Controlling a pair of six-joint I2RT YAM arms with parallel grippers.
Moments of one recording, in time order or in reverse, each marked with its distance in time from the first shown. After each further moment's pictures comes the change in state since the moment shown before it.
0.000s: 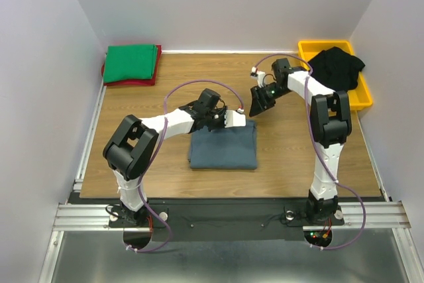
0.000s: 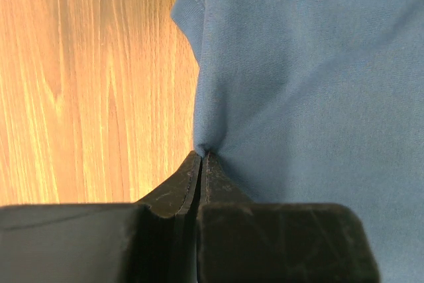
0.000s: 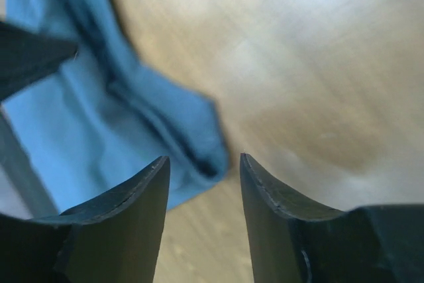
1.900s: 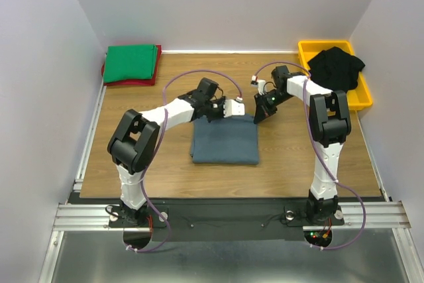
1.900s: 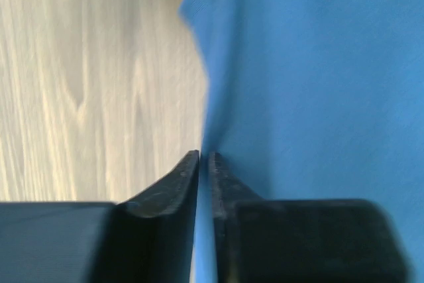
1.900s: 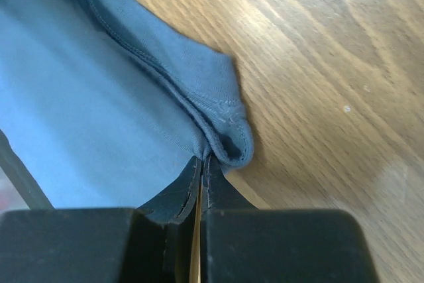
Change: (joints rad) left arm 0.042 0.071 0.144 -0.094 0.064 0.018; right arm -0.003 0.005 -0.101 -0.021 0.025 -0.040
